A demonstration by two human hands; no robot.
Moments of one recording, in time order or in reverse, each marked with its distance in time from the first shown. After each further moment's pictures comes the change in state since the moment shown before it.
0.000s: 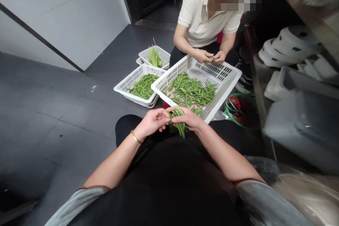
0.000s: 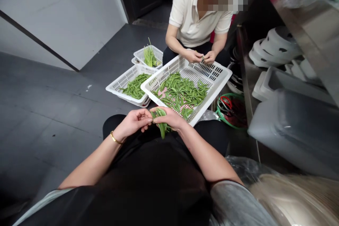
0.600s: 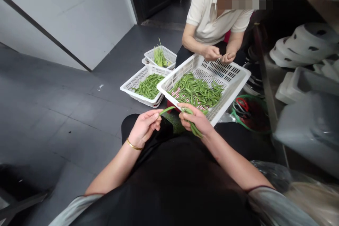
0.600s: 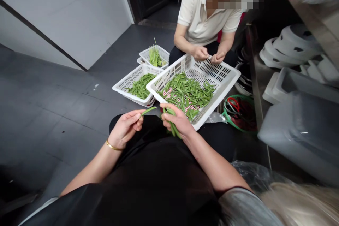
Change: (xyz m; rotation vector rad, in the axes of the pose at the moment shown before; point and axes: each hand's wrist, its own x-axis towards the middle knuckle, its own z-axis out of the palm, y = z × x) left_hand -0.027 -0.010 -0.018 -0.618 0.311 -0.009; right_hand -0.022 -0.003 0.014 0.214 0.123 -0.088
